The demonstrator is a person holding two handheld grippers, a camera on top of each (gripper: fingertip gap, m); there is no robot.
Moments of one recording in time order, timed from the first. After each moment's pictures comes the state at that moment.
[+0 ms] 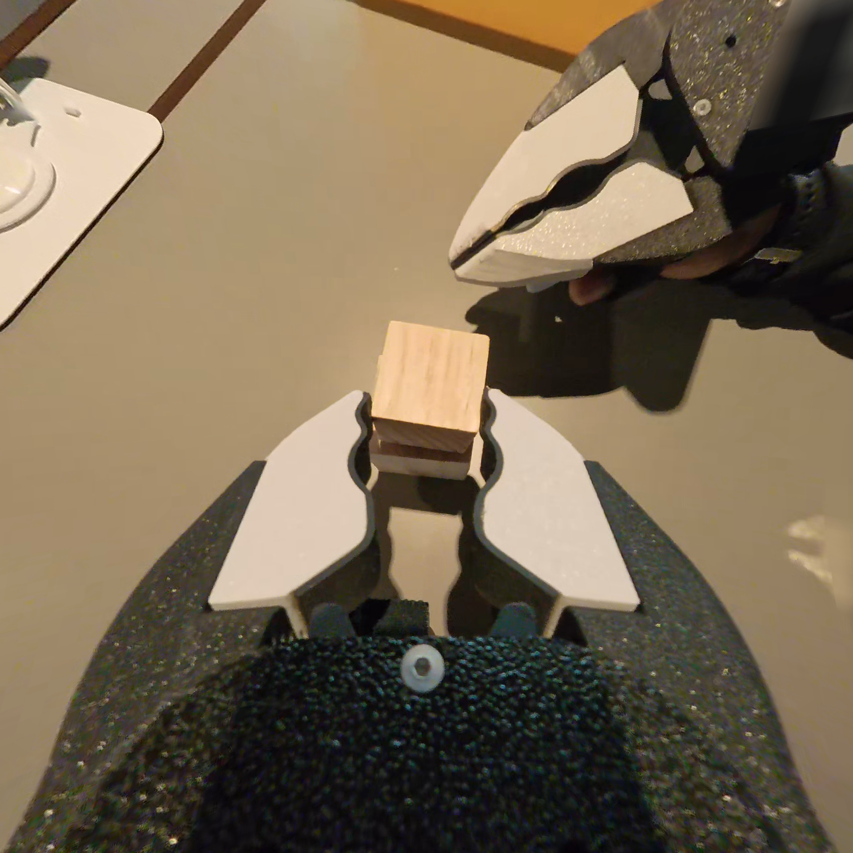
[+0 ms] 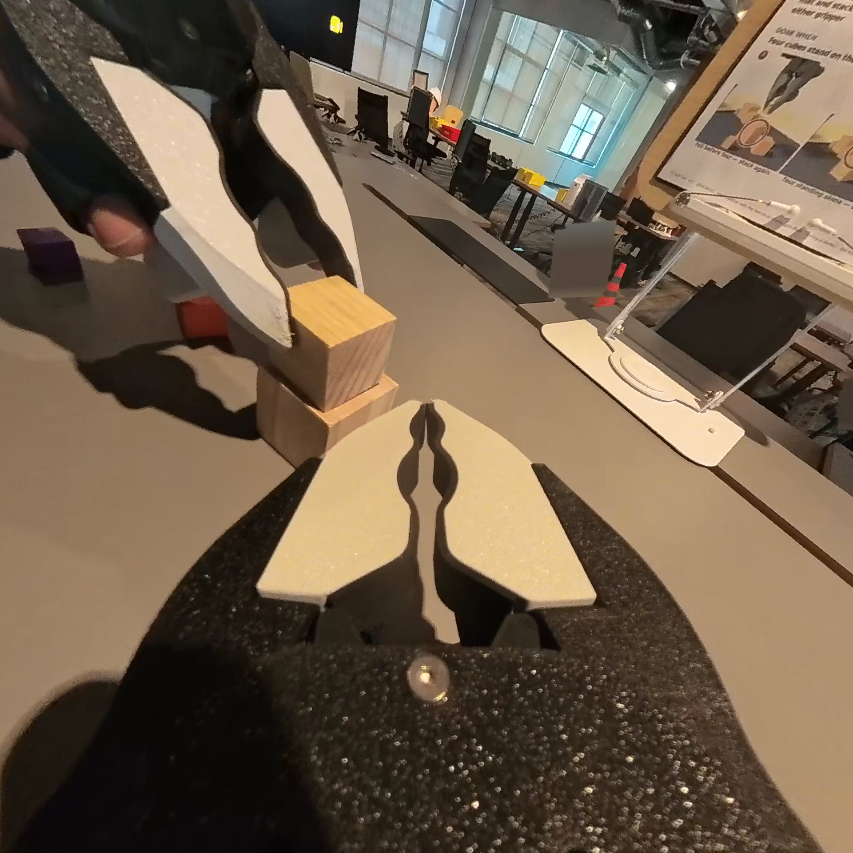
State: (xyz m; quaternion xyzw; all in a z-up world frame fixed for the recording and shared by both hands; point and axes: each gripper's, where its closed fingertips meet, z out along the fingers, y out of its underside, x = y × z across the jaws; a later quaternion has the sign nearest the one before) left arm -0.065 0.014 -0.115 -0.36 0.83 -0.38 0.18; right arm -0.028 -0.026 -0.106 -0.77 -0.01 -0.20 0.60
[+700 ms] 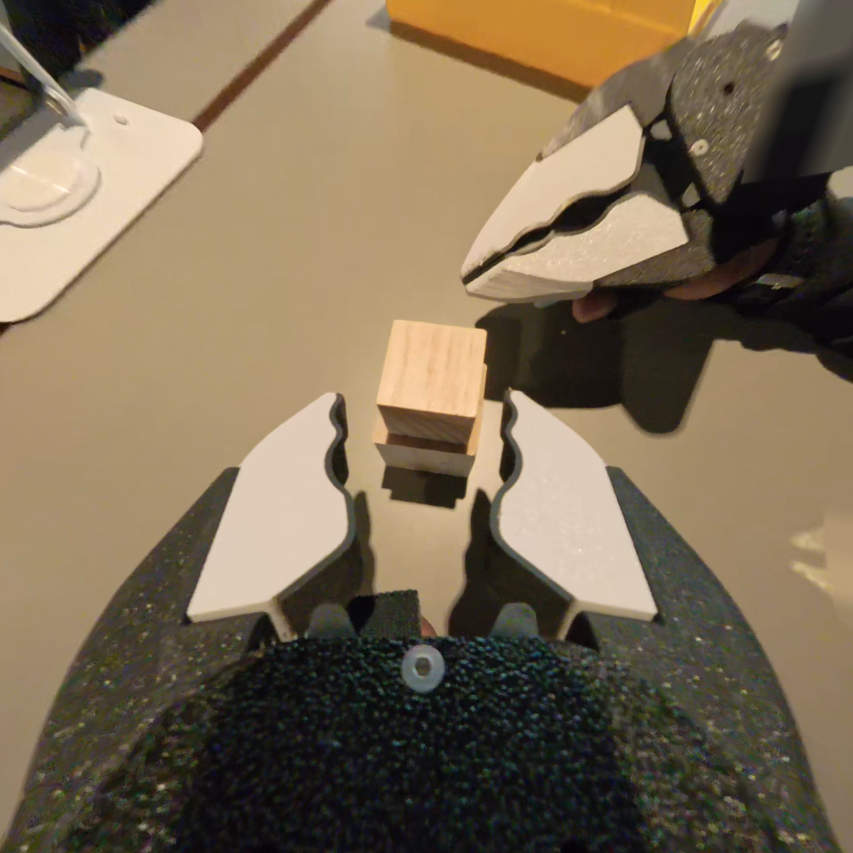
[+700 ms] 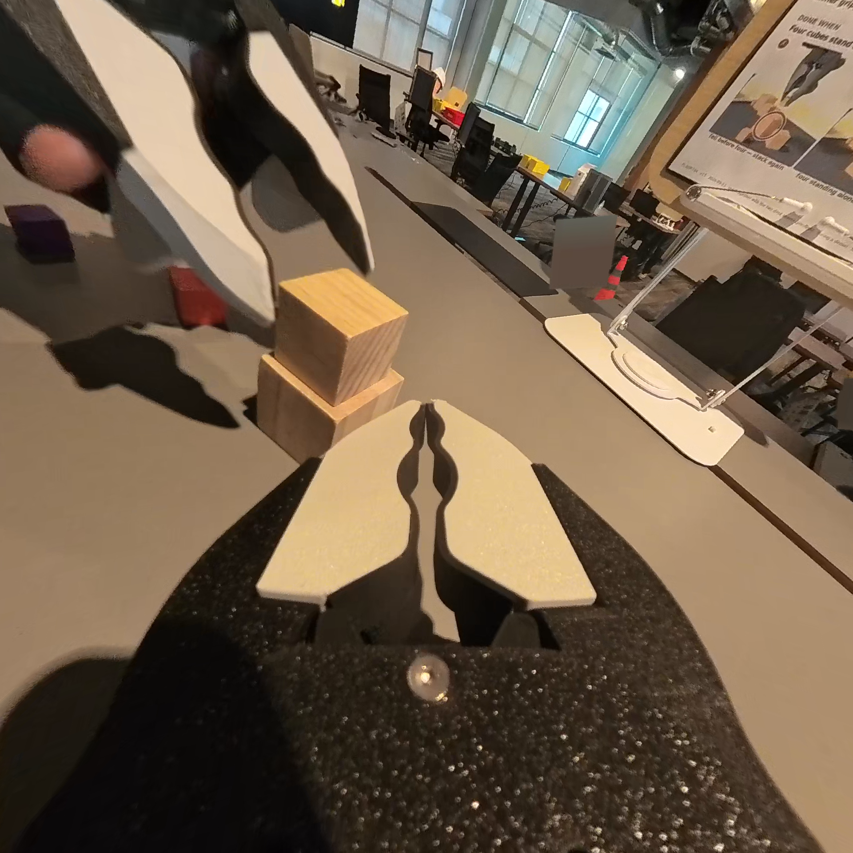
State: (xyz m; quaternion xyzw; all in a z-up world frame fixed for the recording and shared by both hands) left arm -0.066 0.021 -0.106 -0.38 0.81 -0.39 0.20; right arm -0.029 -0.023 -0.111 -0.78 -0.02 -0.20 0.59
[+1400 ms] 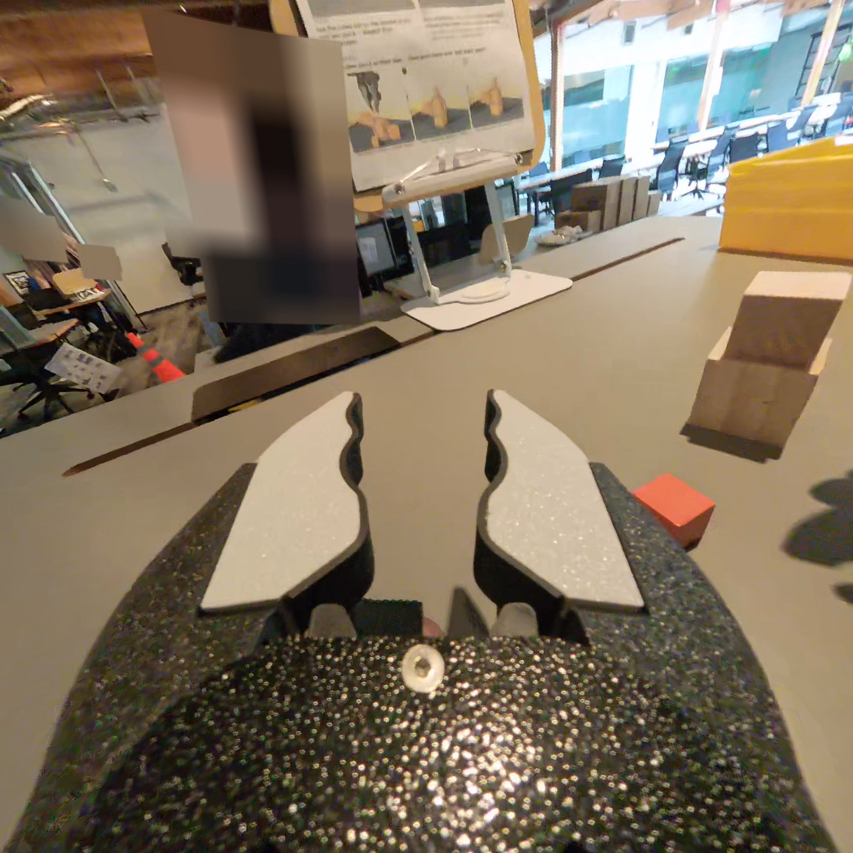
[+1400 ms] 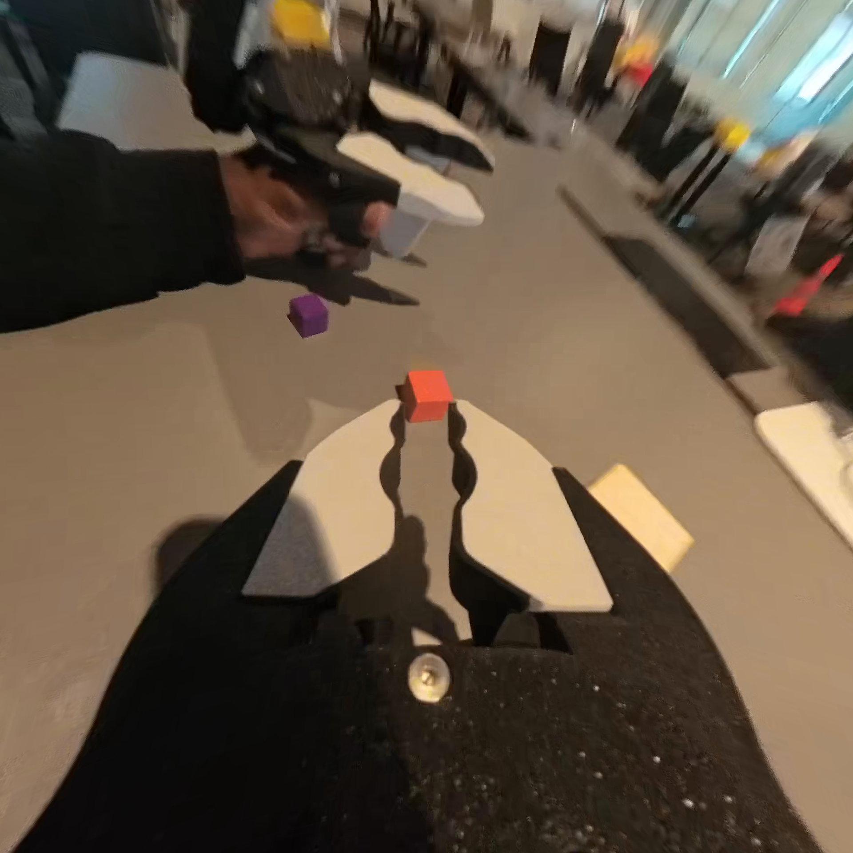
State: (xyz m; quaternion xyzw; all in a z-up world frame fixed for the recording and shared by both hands) left arm -0.121 0.220 -0.084 -0.44 0.57 -0.46 0.52; right arm -0.149 0.051 -0.095 -0.83 -0.11 -0.08 0.55
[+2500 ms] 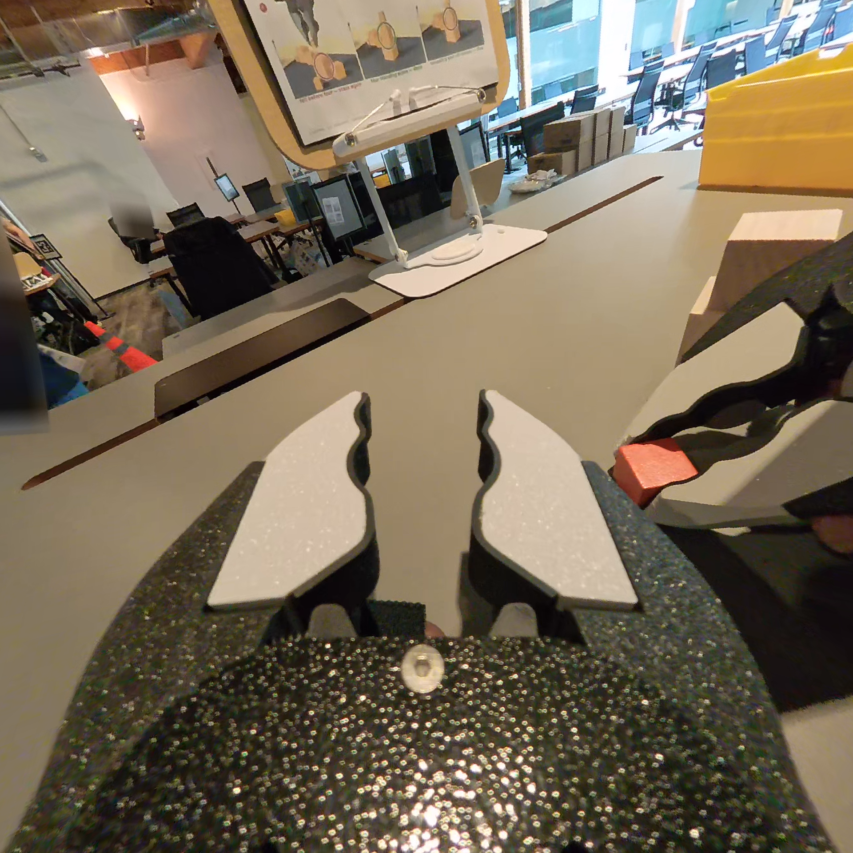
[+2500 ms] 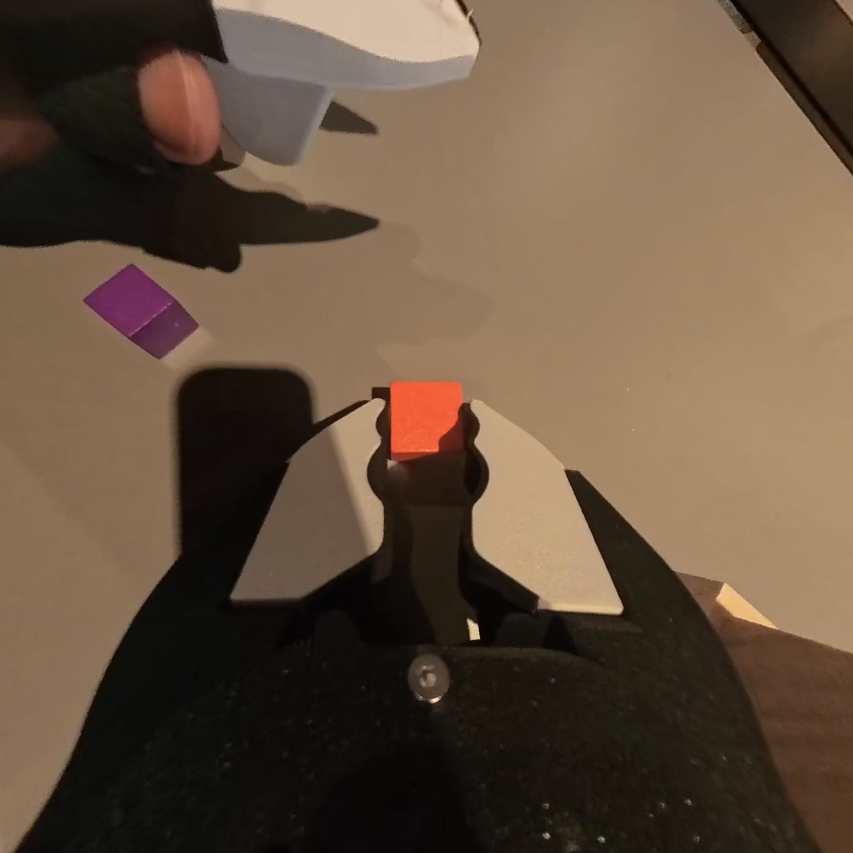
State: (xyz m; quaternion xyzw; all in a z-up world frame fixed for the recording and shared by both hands) left arm -0.113 0.208 -0.099 -0.44 0.62 -0.43 0.48; right arm -0.128 0.125 -0.181 -0.92 0.03 -0.10 0.38
